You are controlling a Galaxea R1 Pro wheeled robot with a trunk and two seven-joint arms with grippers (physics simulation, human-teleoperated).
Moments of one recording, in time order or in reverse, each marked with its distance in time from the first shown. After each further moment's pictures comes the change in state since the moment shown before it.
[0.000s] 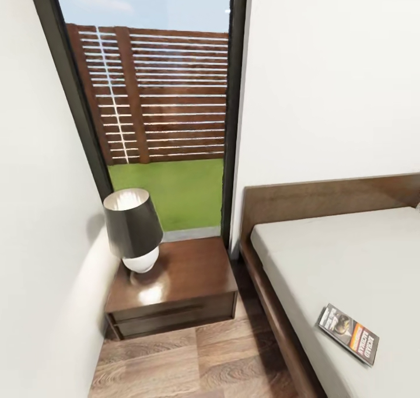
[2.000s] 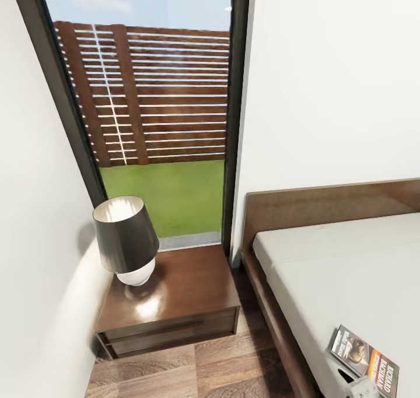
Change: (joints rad) left arm 0.000 -0.001 -0.003 -0.001 -0.001 0.001 0.002; right arm -0.001 -0.169 -0.018 -0.099 -0.007 -0.292 0.007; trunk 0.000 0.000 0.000
